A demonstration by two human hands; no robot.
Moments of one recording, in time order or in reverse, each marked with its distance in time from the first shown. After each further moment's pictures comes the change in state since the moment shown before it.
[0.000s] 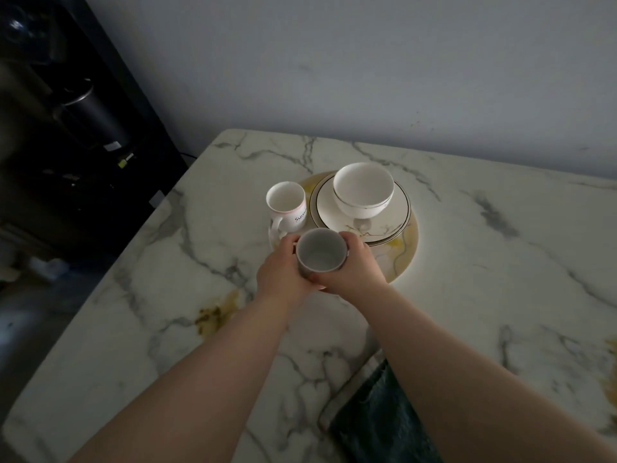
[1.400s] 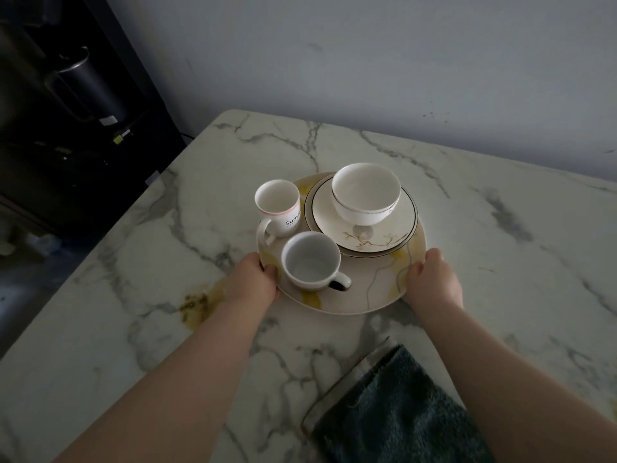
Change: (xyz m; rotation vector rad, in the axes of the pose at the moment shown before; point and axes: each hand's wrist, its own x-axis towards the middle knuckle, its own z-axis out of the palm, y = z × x) left_hand 0.001 -0.042 0.003 -0.026 0.096 -0.316; right_hand 0.012 0.085 -0.070 -0.409 0.278 0.237
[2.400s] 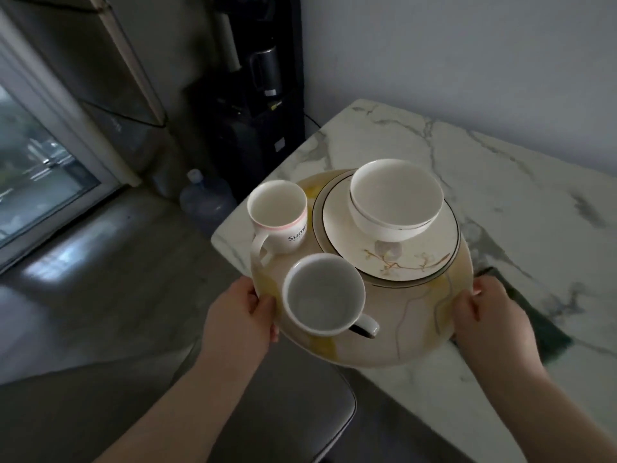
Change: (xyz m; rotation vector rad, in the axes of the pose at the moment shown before) left_hand -0.310 -0.182 -0.233 -0.230 0.212 -0.039; right_hand -0.373 -0.061 -0.057 0.028 -0.054 -0.338
